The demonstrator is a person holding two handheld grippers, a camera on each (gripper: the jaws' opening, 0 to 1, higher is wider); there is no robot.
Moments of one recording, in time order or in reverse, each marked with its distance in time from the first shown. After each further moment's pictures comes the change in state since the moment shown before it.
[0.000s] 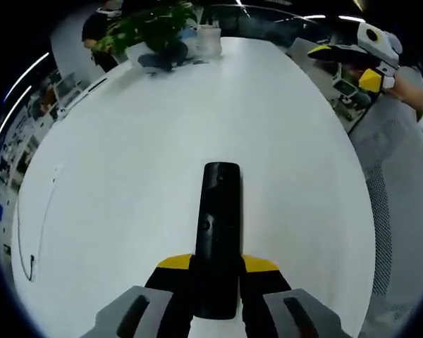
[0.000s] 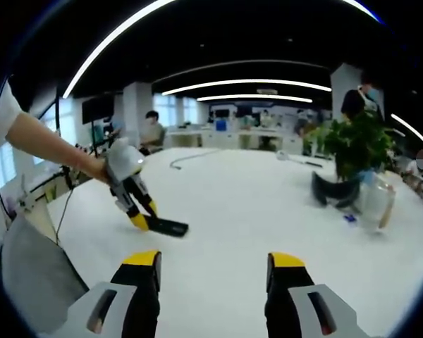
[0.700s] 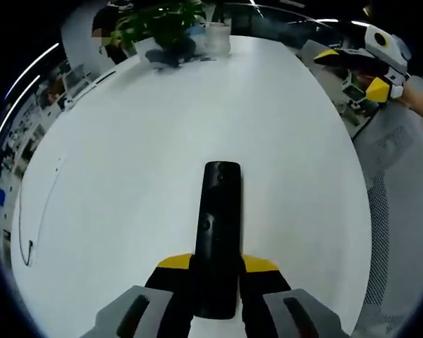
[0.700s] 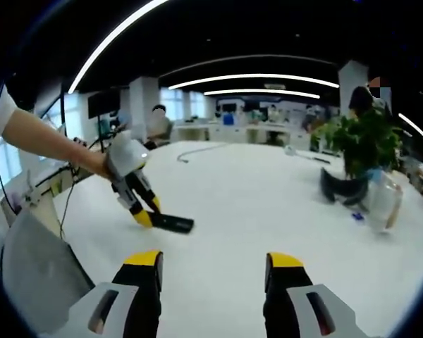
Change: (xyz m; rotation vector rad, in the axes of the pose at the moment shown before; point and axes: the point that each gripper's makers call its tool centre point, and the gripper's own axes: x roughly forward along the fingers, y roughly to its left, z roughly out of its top) left arm 0.001 -0.009 -0.002 -0.056 0.019 0.027; right arm 0.006 0.008 -0.009 -0.021 0.049 0.046
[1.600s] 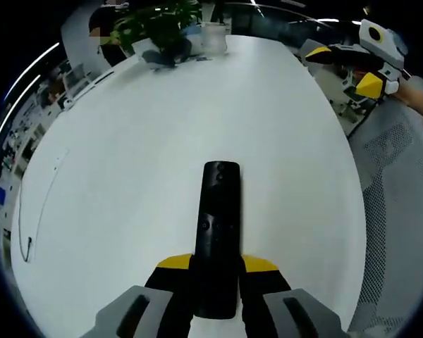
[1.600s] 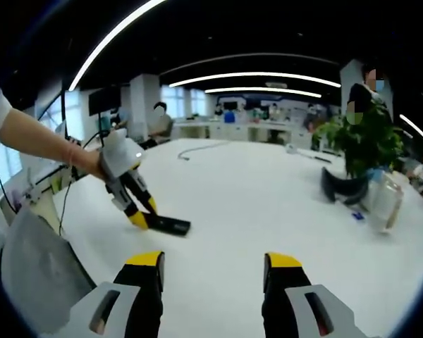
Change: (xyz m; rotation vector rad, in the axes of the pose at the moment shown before) left arm -0.002 -0.019 -0.003 -0.001 0.004 -0.001; right arm -0.001 0.001 -0.001 0.006 0.004 0.000
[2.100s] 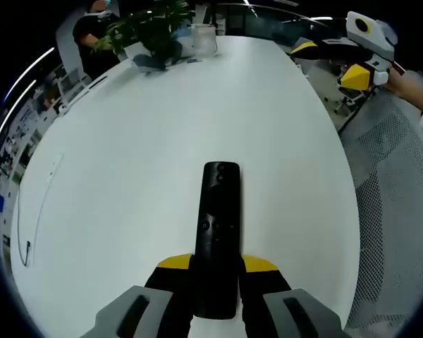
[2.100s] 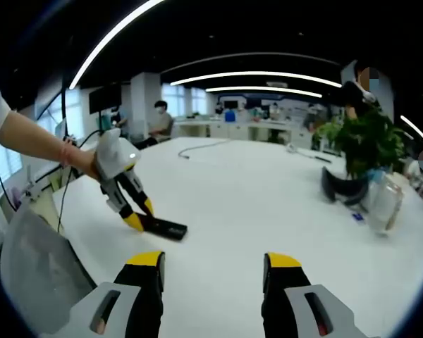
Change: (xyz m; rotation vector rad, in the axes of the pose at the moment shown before) left arm -0.002 -0.015 -0.004 0.034 -0.010 -0.019; right arm 0.000 0.002 0.000 -0.018 0.012 -0.003
